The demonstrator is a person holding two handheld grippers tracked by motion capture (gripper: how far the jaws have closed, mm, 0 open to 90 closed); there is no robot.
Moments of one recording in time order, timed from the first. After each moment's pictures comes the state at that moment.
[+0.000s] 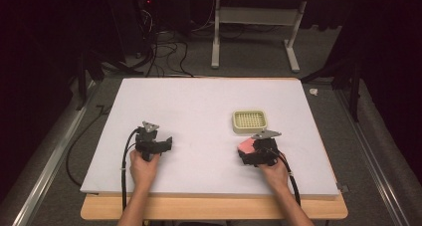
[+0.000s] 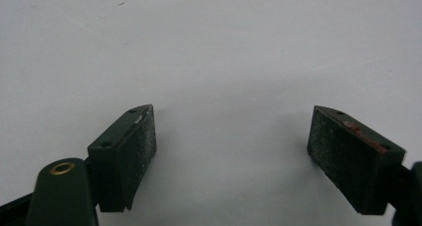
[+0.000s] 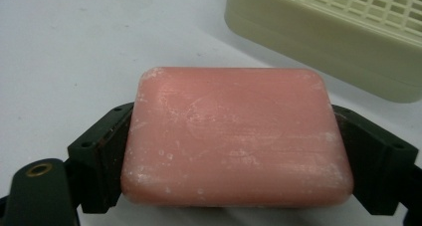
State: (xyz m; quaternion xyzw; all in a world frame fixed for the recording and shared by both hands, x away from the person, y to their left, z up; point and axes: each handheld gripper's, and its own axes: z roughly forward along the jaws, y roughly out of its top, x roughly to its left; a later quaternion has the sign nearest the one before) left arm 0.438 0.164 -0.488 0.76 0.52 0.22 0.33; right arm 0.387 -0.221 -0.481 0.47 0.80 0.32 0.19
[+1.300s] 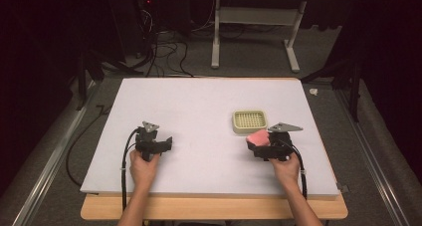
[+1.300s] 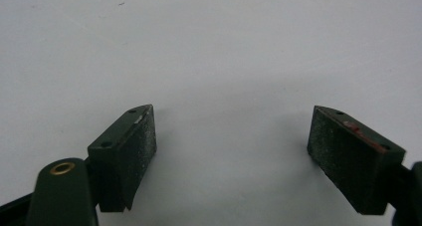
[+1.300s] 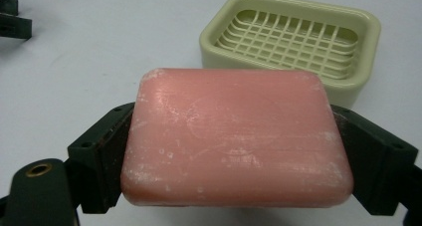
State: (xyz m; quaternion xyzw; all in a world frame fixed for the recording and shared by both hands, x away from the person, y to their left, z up) left arm 0.438 0.164 -0.488 0.76 0.52 0.22 0.33; right arm 0.381 -0.252 -0.445 0.50 0.75 0.39 0.18
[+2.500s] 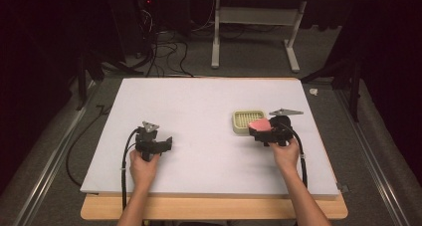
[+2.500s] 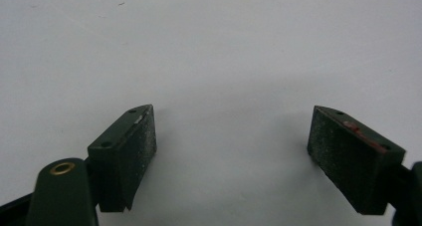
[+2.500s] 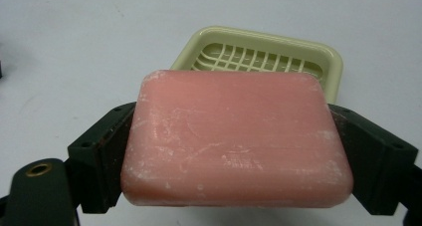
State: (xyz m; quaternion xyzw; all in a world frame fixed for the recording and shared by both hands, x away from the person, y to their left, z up) left arm 0.438 0.164 -0.488 0.76 0.52 0.22 0.33; right arm 0.420 -0.258 -0.430 0.53 0.74 0.38 0.17
